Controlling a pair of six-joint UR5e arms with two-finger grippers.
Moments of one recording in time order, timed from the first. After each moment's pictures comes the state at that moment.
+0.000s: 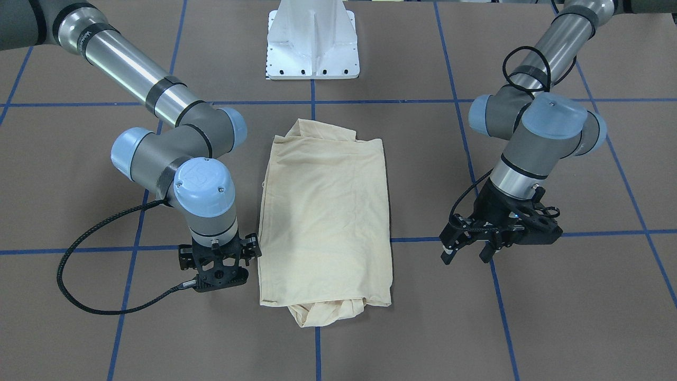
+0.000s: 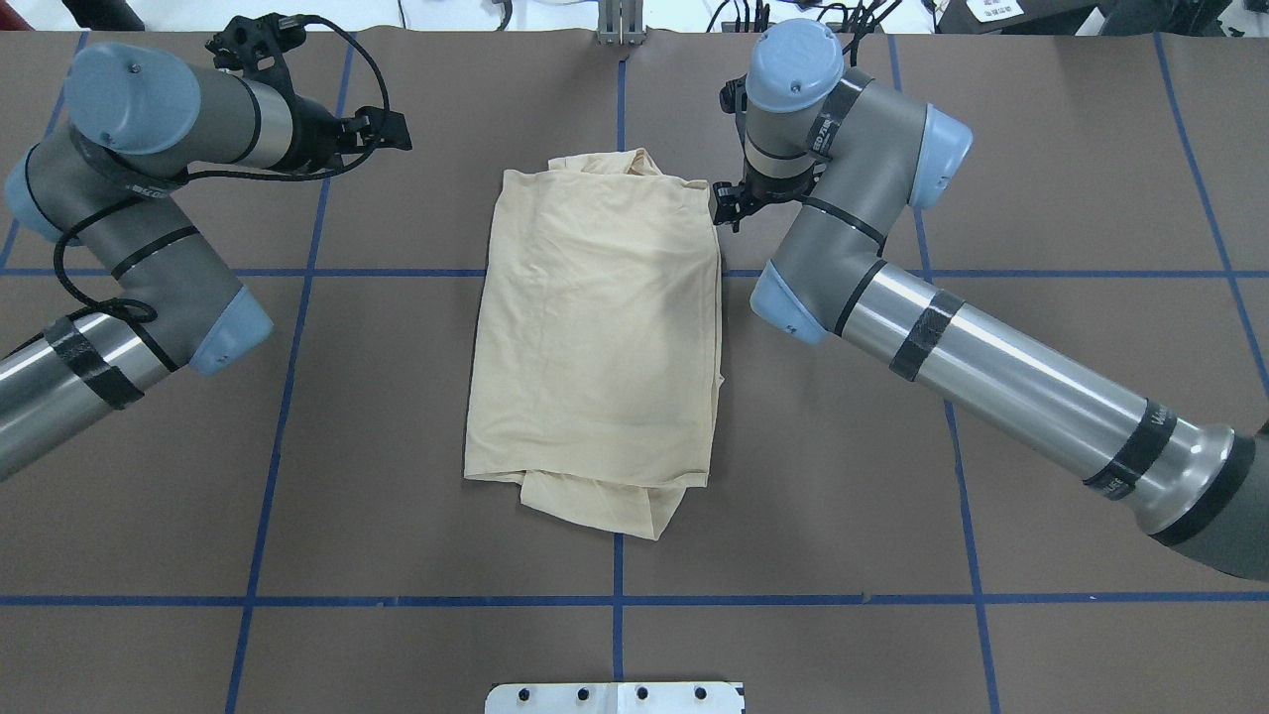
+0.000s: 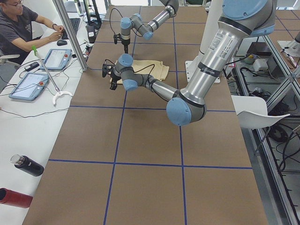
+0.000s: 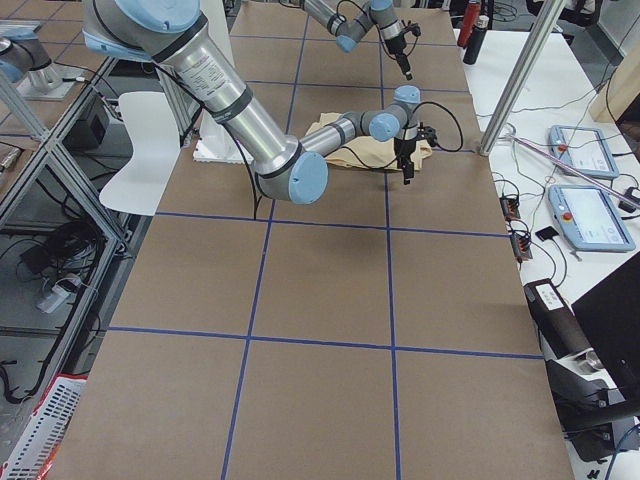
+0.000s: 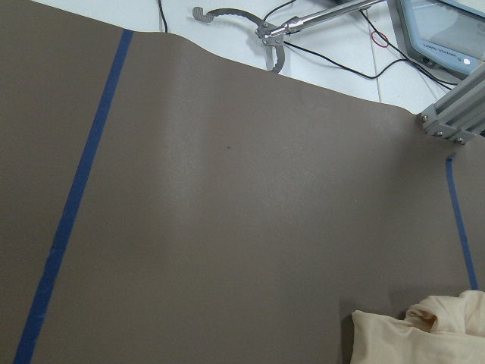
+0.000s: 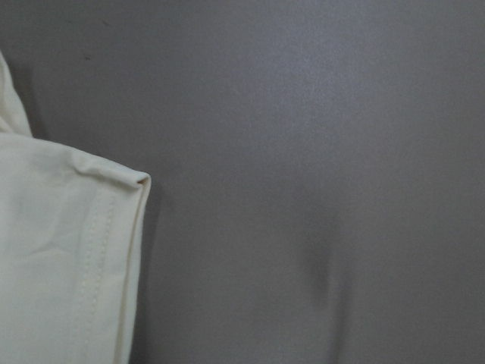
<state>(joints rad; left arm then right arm) -0.88 -2.10 -1.39 -2.36 -1.85 -1.25 0.78 -0.72 1.15 -1.41 1.91 0.76</state>
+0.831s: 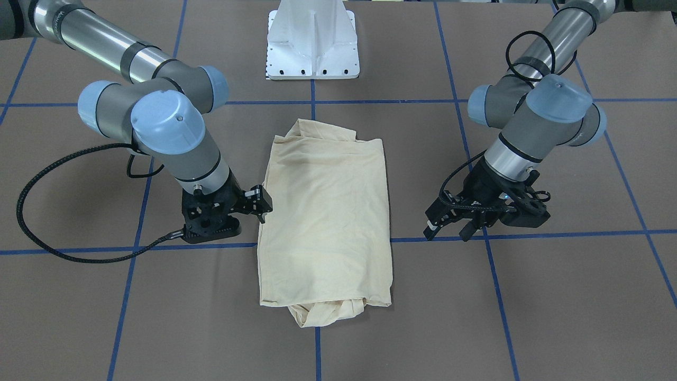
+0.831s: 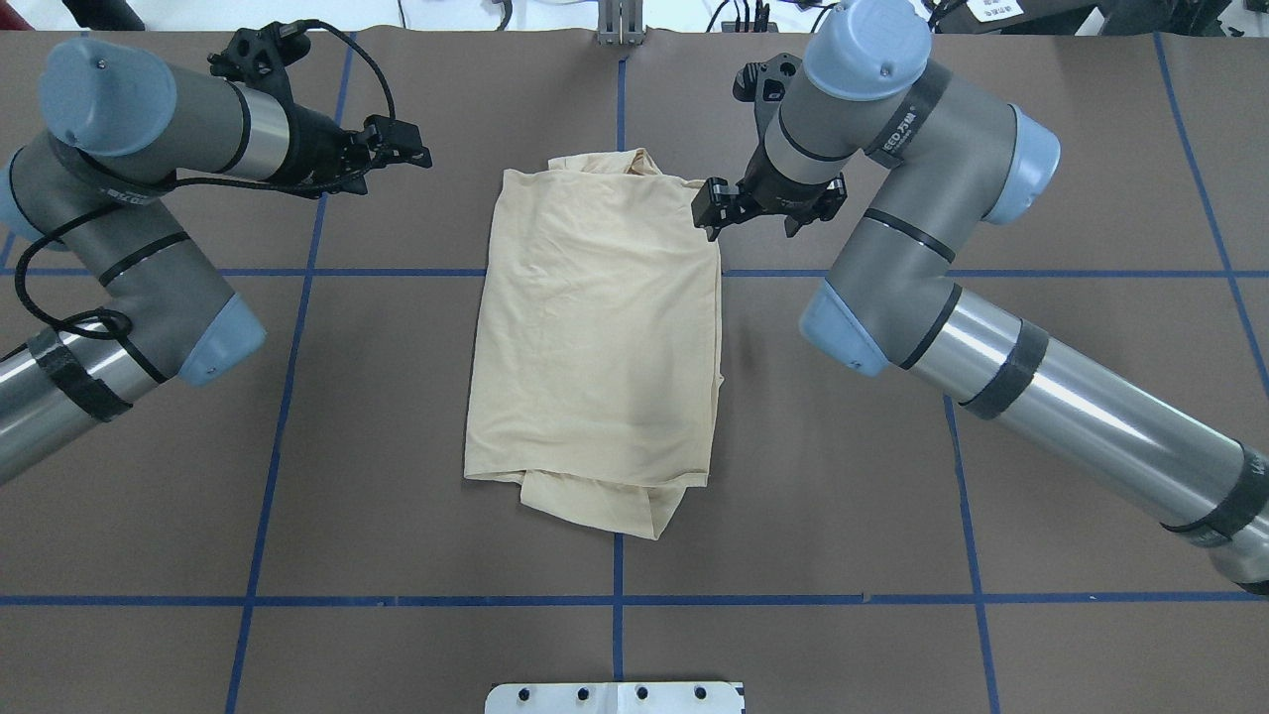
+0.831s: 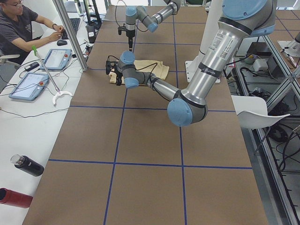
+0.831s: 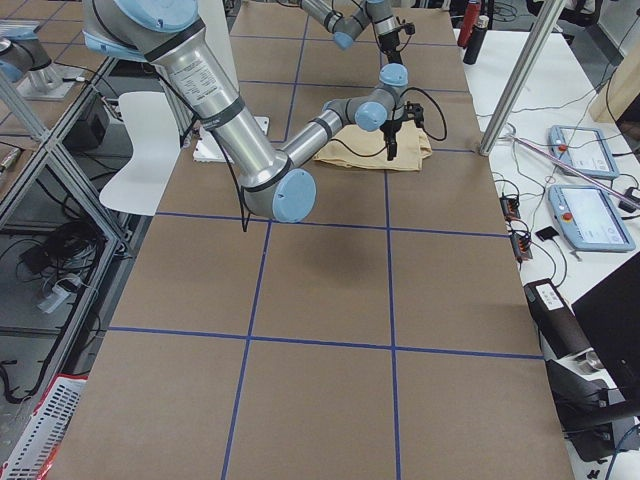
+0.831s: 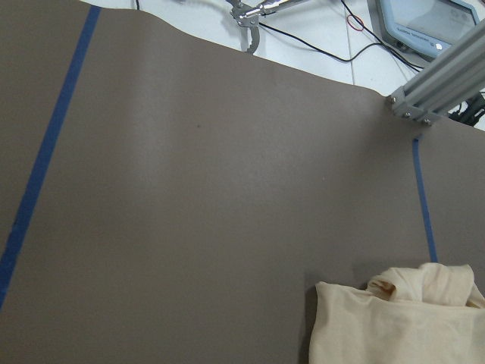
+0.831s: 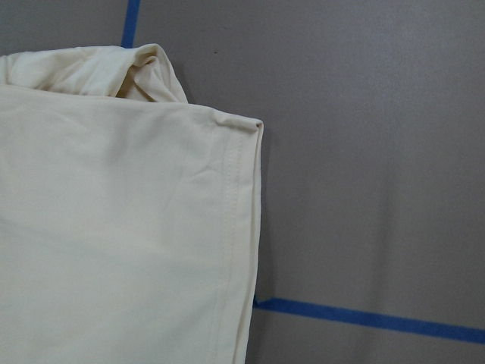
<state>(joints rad) -0.87 -2.06 -1.49 -2.39 -1.98 -1.38 0.78 -0.88 1.51 -1.40 2.06 0.96</state>
